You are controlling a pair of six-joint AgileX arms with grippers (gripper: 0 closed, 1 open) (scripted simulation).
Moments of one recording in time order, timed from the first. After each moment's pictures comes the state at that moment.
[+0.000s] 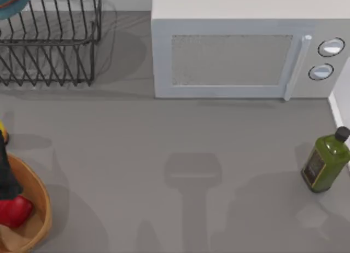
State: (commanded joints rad) left arm 0.00 0.00 0.00 0.00 0.00 0.00; right arm -0.16 1.34 0.93 -1.16 0.00 -0.85
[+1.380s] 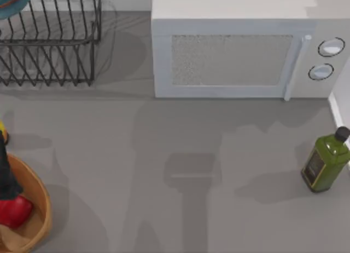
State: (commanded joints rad) left arm 0.00 0.00 0.00 0.00 0.00 0.00; right arm -0.21 2.29 2.38 -1.45 0.05 -0.85
